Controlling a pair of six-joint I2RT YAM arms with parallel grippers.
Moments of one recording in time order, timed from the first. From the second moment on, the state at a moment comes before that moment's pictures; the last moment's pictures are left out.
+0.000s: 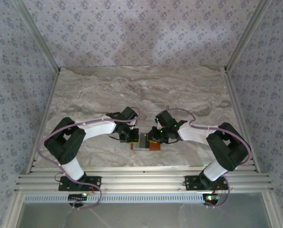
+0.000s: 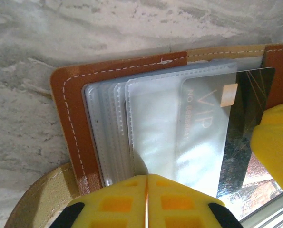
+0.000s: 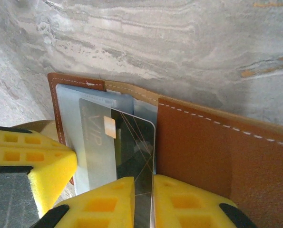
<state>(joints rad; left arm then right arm) -0.76 1.70 0.95 -0.51 0.34 -0.68 0.69 1.57 0.72 -0.18 -0.39 0.87</state>
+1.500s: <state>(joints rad) -0.76 1.72 0.97 -0.53 0.35 -0.68 0.65 1.51 0.63 -0.03 -0.46 0.94</state>
